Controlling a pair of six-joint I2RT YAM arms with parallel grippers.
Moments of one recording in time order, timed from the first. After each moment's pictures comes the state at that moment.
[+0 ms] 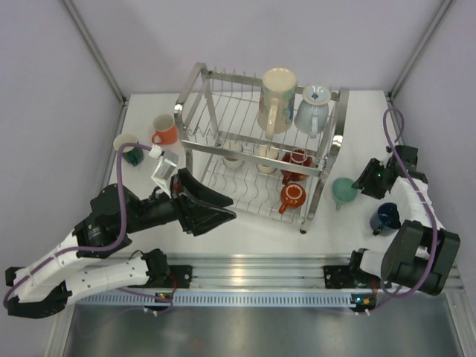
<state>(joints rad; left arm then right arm) -1.12 0.62 1.03 -0.27 0.20 -0.60 -0.32 1.24 0.78 -0.57 -0.26 0.26</state>
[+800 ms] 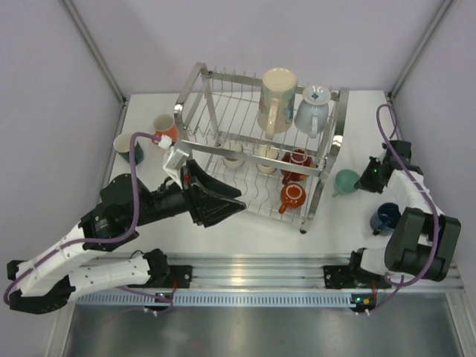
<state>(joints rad) -1.12 0.72 1.10 -0.28 0.17 -0.58 -0.27 1.35 0.79 -0.51 -0.19 0.27</state>
